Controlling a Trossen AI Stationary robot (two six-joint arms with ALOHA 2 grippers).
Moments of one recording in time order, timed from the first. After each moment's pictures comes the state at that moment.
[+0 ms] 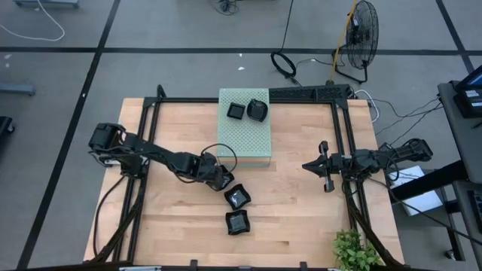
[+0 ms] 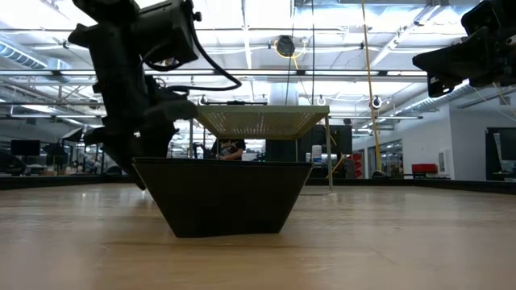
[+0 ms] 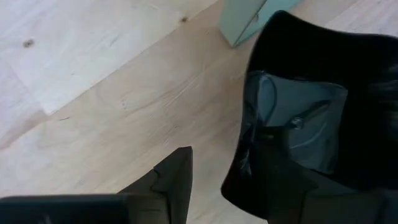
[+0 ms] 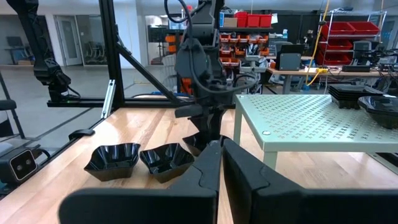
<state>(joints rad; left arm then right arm) -0.15 1.64 0.86 -0.51 -0.21 -1.10 0.28 0.06 0.02 0.08 0.23 0.02</state>
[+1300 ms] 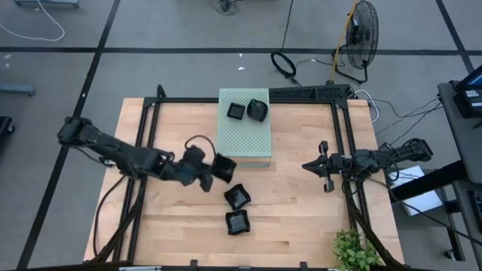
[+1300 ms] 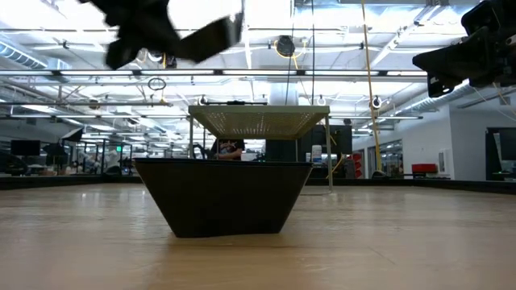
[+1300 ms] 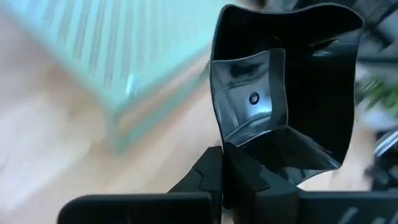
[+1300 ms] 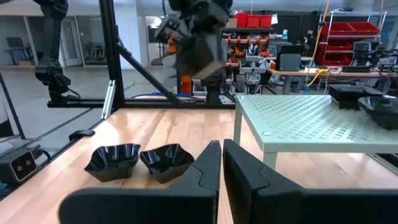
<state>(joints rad) -0.32 1.23 0.86 -0.36 -0.48 -0.97 0.28 0.06 0.02 0.08 0.23 0.02</state>
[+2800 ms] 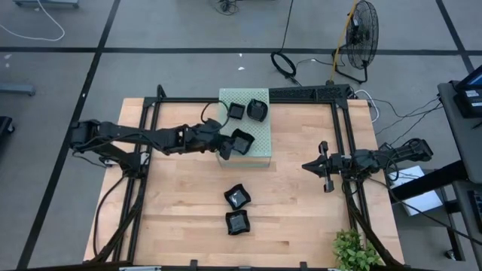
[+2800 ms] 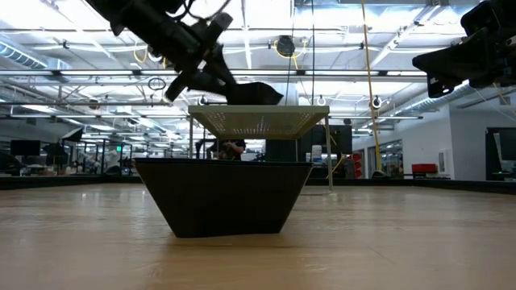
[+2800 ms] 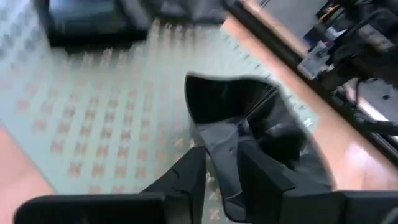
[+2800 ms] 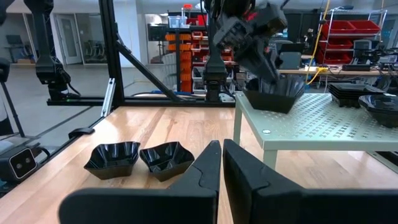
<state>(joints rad) 0.10 1.39 0.86 -0.01 -0.26 -0.67 0.28 0.07 0.02 0.08 0.23 0.02</state>
